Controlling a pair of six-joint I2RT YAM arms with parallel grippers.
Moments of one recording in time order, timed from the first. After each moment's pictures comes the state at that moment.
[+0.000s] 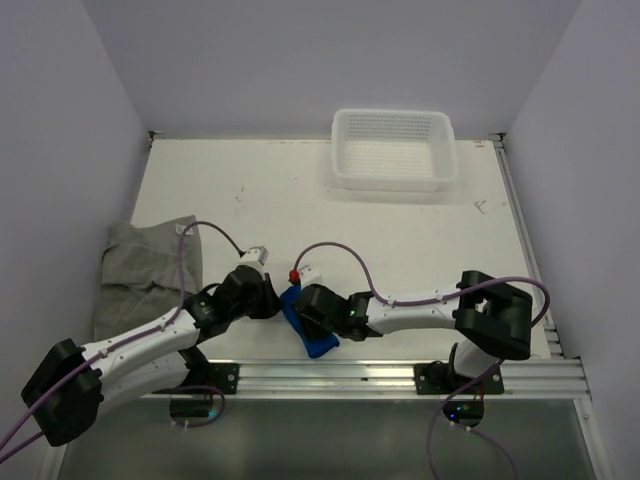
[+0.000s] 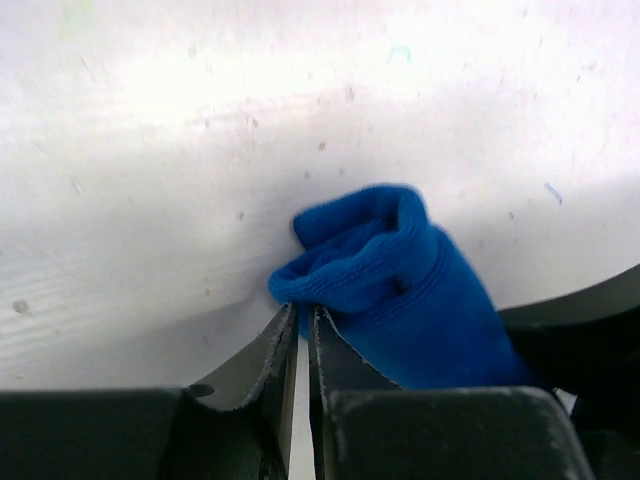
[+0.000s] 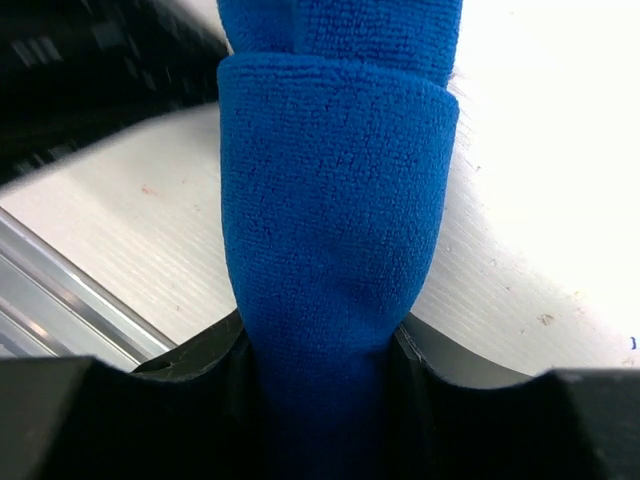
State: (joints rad) left arm -0.77 0.91 0.31 -0.16 -0.05 -0.78; right arm 1.27 1.63 0.84 -0.14 0.23 0.64
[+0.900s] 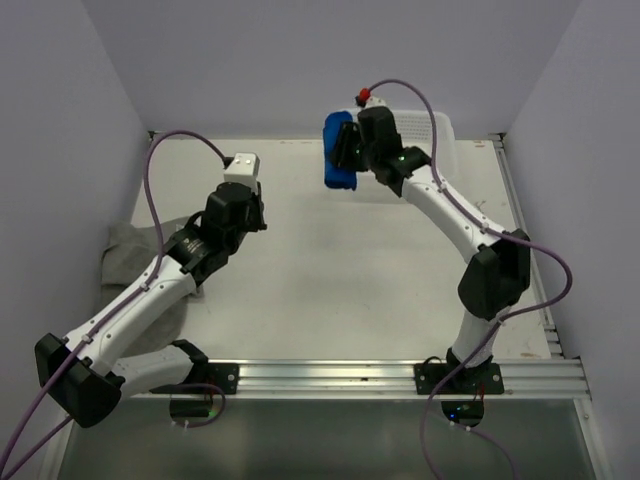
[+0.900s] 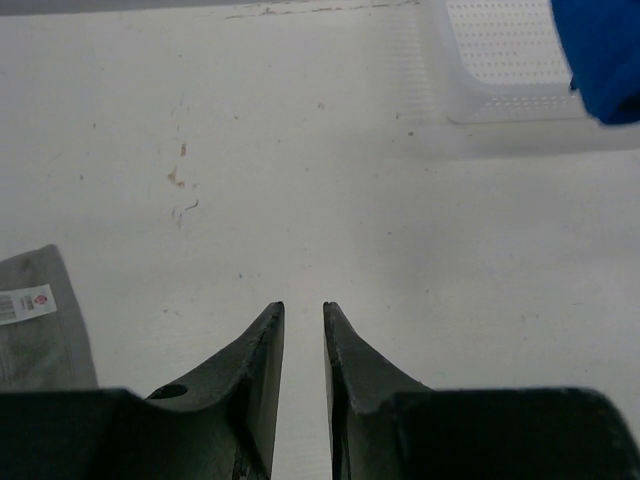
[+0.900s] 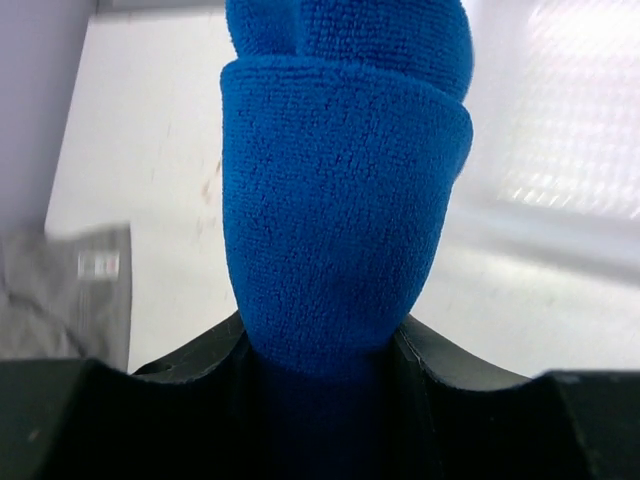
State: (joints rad) left arm -0.61 1.11 1.04 -0.38 -0.41 -0.30; right arm 0.56 1.78 1.68 -0.42 0.07 0.50
